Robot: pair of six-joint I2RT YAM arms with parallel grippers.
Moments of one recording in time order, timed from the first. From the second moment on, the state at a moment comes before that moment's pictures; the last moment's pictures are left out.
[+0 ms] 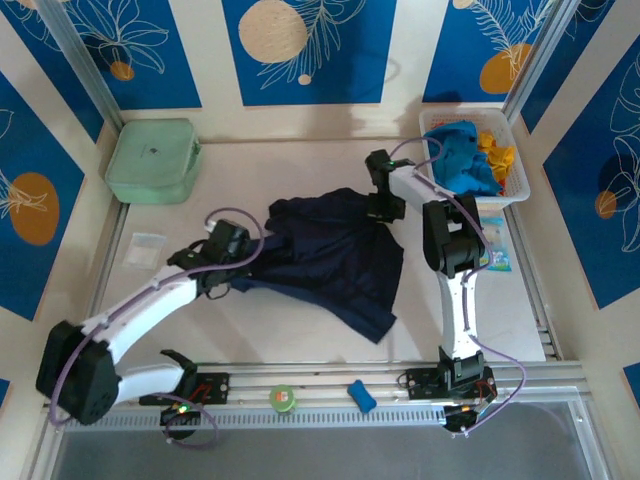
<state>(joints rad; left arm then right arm) -0.51 1.16 0.79 -0.62 -0.32 -0.59 0.27 2.23 1.75 -0.95 0.14 0.48</state>
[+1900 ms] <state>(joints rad) -0.47 1.85 1.11 -0.40 -0.16 -0.49 0.33 2.53 2.27 -1.05 0.07 0.20</state>
